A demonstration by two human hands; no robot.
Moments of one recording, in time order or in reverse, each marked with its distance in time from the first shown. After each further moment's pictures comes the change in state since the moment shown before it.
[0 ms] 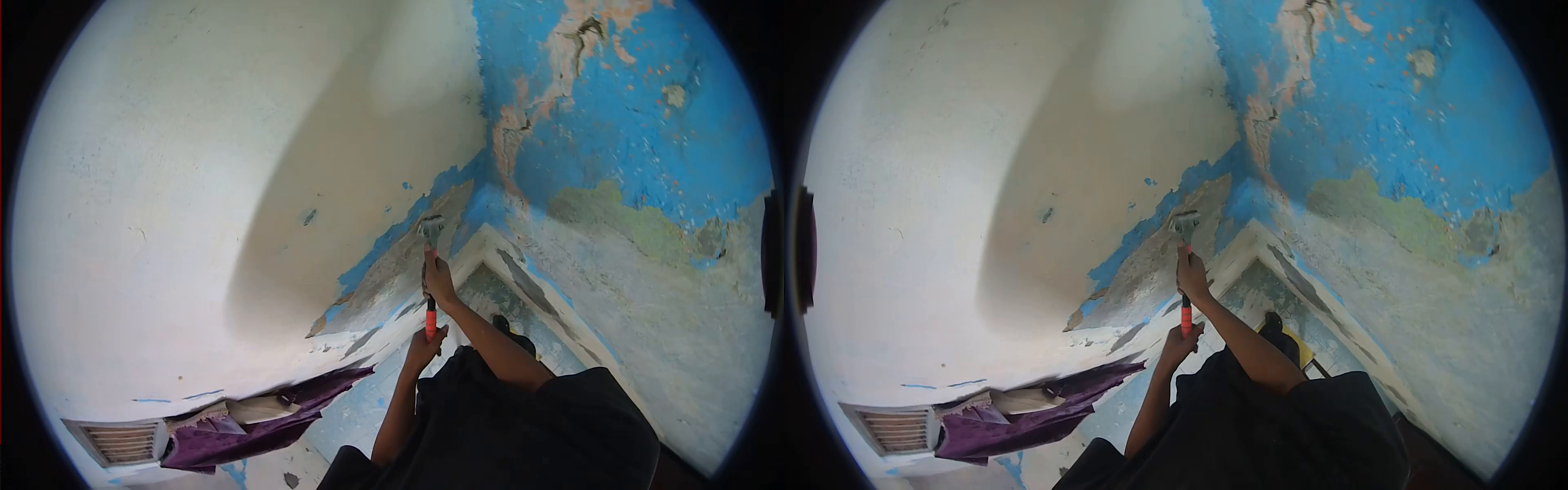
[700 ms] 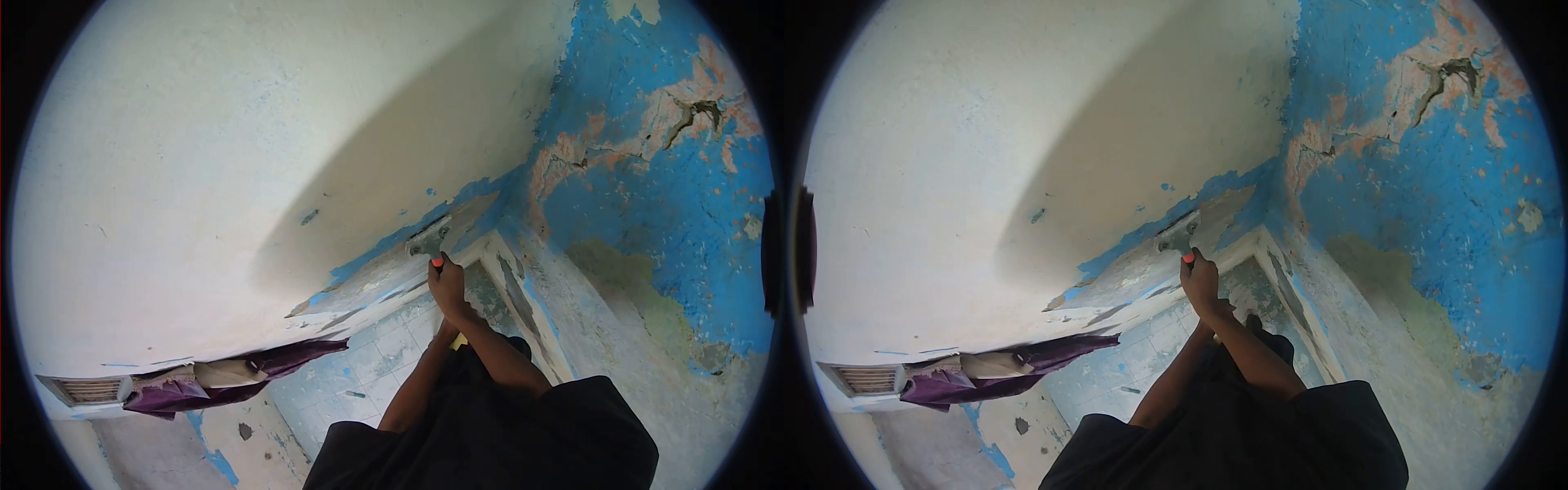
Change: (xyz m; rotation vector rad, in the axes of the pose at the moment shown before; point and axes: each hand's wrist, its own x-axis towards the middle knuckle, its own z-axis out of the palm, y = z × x) left_hand 0.135 -0.028 0.118 -0.411 -0.023 0.041; right_hand 0.030 -0.003 -0.030 -0.897 0.047 -0.550
